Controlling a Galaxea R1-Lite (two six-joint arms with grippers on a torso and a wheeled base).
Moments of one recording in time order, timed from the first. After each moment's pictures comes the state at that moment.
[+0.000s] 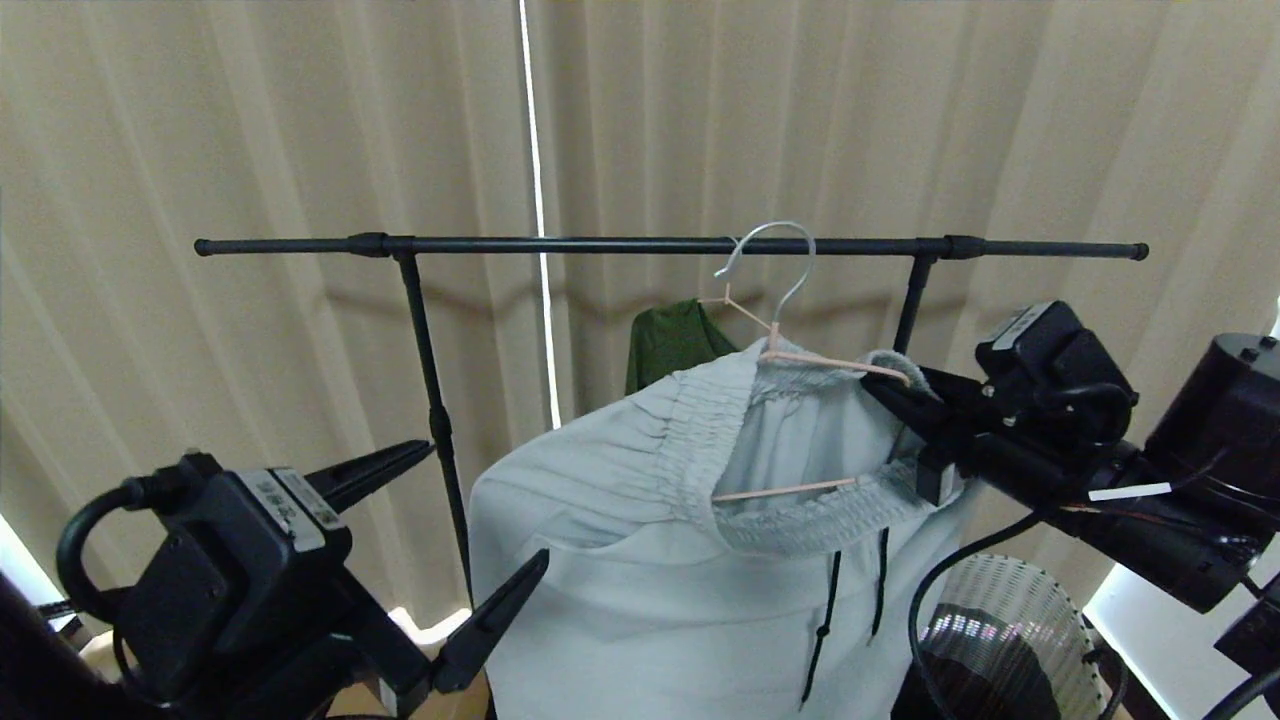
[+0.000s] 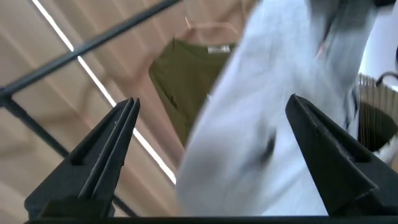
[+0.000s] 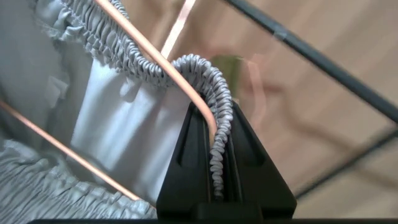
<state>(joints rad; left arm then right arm) -0.78 1.35 -0.20 -1.10 0.20 0.38 0.42 1.61 -0.50 -1.11 0.11 -0.39</state>
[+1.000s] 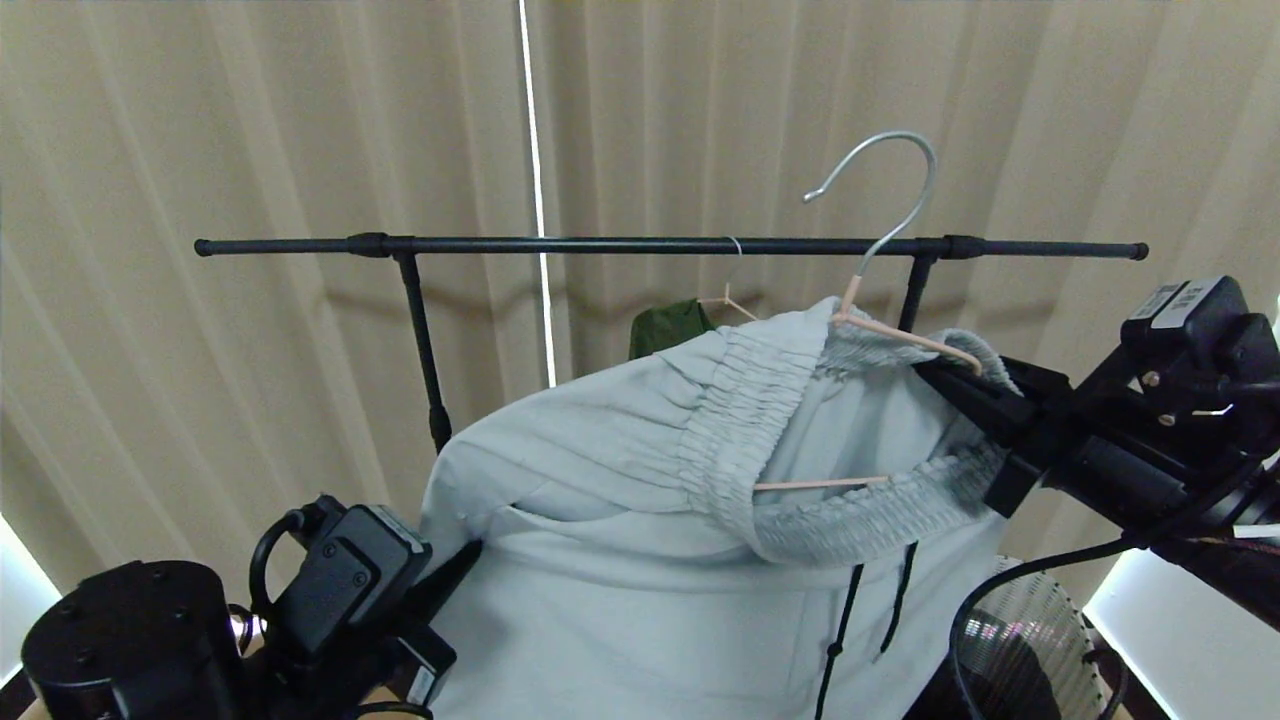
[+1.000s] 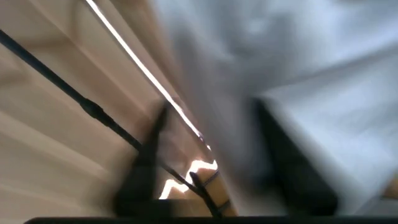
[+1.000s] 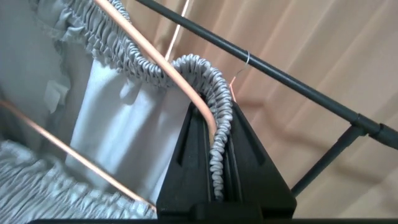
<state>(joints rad) -0.62 1.61 -0.09 -1.29 0.20 0.36 0.44 1.45 -0.42 -1.11 0.11 -0.29</state>
